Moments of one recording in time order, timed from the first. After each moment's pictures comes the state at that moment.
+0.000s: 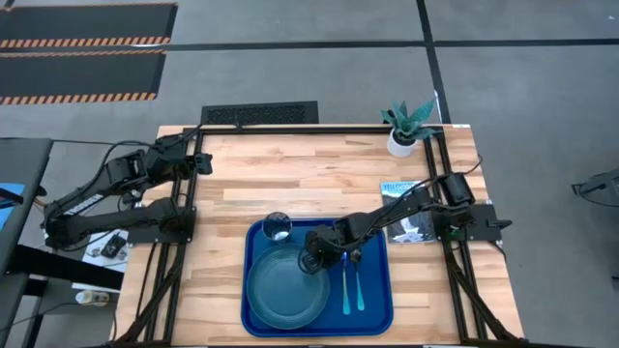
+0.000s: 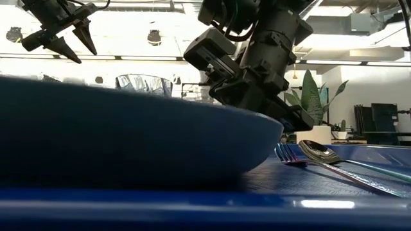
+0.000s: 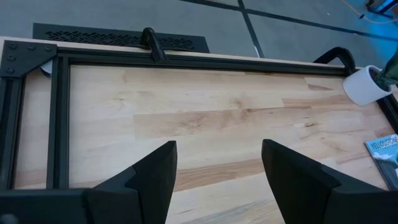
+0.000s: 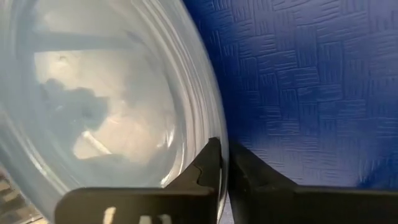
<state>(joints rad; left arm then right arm) 0.47 0.56 0.83 -1.01 -0.39 -0.88 0.23 2.01 1.29 -0.36 -0.19 1.28</state>
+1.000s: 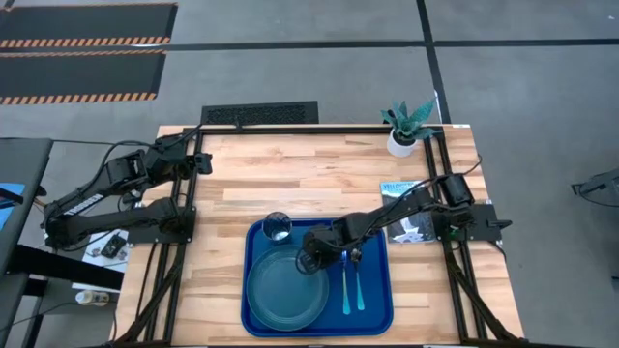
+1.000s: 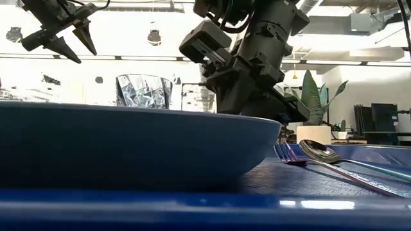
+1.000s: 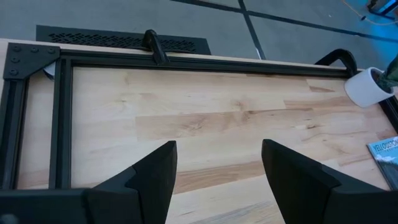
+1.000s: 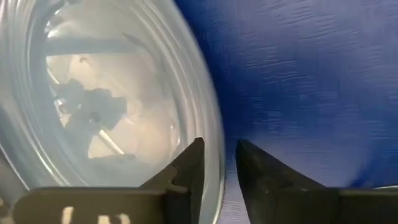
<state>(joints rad) 0.47 0.56 0.83 -1.01 -0.40 -0.88 0.23 2.01 1.35 -0.43 -0.16 1.27</state>
